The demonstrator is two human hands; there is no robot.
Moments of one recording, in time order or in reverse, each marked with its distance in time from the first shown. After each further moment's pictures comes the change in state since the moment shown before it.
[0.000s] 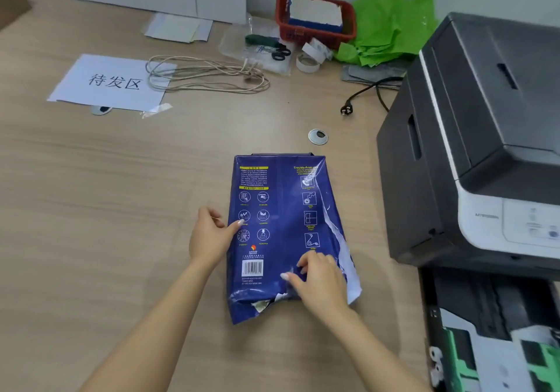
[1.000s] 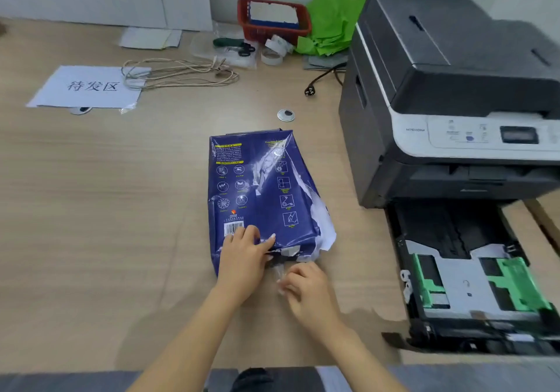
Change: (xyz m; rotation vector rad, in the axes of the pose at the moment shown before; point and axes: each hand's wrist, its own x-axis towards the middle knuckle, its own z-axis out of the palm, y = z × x) left_hand -0.127 -0.057 0.051 0.768 0.044 1.029; right_hand -0.108 0.066 0.059 0.118 0.285 -0.414
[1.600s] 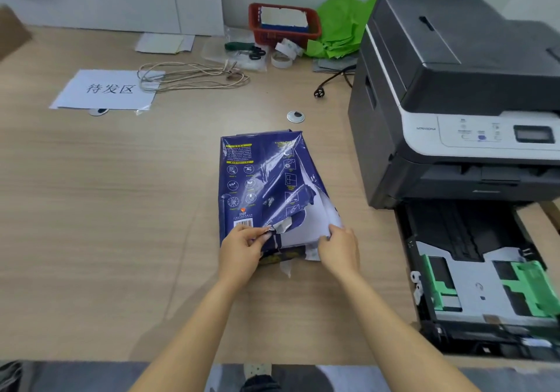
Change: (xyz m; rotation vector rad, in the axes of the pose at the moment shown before) left_hand 0.005 0.000 -0.024 -0.896 0.008 -0.660; right_hand 0.071 0.009 -0.036 0.042 -0.051 0.759
